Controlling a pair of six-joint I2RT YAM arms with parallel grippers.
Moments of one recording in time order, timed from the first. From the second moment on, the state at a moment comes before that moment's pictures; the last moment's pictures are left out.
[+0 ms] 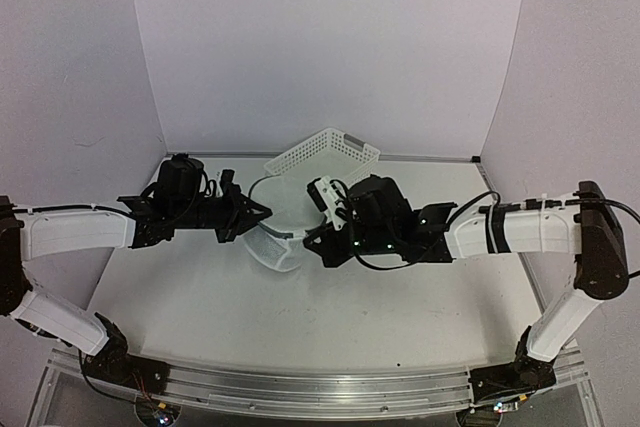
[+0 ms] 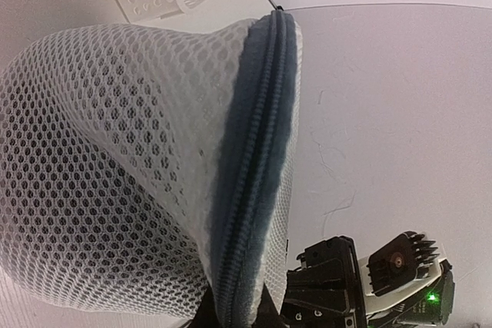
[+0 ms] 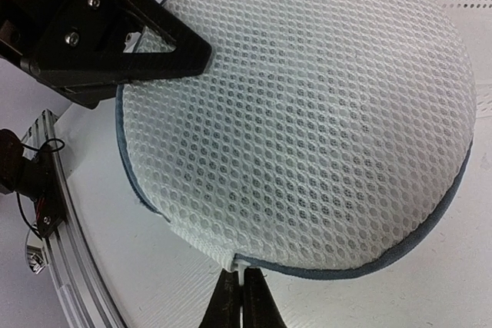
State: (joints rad) left arm -0.66 1.33 0.78 0.13 0.43 -1.20; right arm 1.02 1.65 1.07 0.02 -0.07 0.34
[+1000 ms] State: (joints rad) left arm -0.66 1.48 0.86 0.16 0.72 -0.93; right arm 0.86 1.42 0.81 -0.03 -0.03 0.23
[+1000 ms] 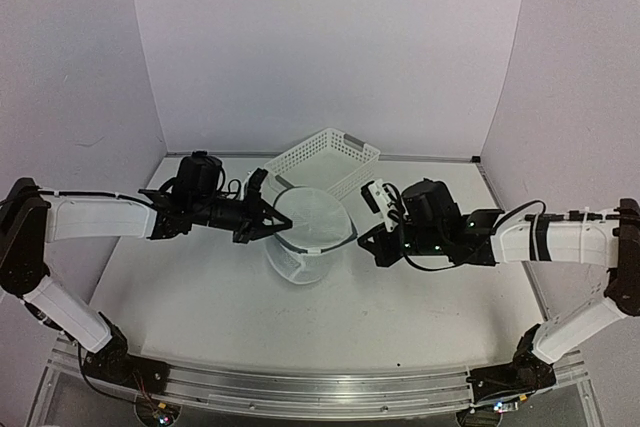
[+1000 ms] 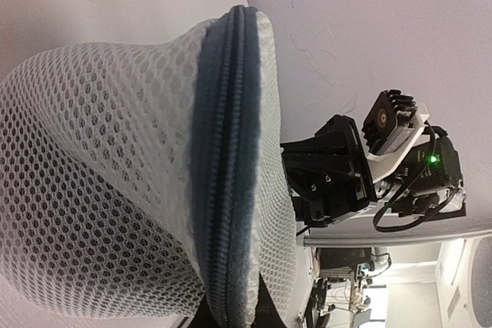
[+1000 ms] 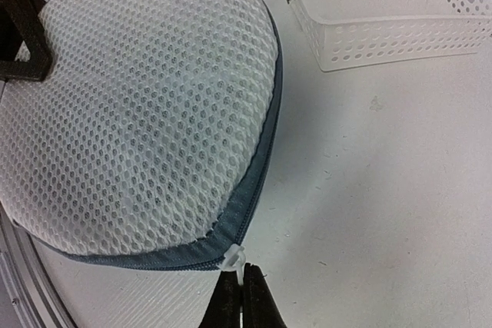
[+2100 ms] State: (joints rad) left arm -0.65 1.58 1.18 -0.33 0.43 -0.66; right arm 1.07 1.48 0.76 0.05 -0.01 0.55
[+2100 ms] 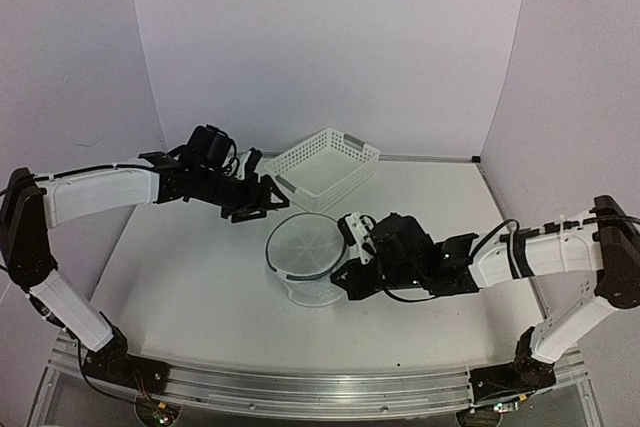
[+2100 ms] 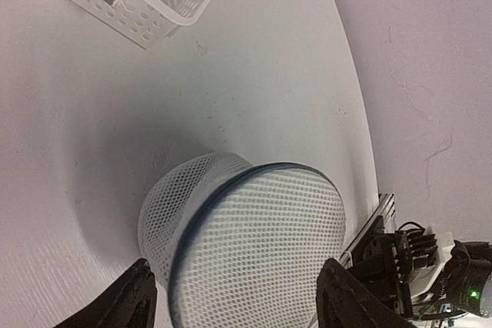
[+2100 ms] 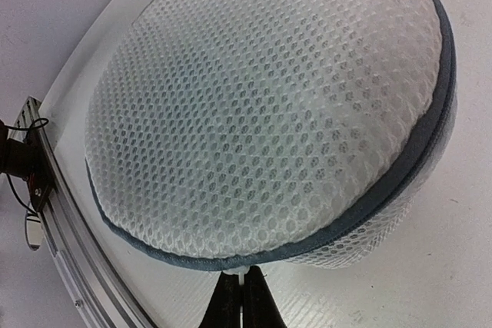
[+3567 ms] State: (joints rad) left arm -0.69 1.47 0.81 0.01 0.65 -1.09; right arm 1.11 1.74 0.98 0.29 0.05 0.75
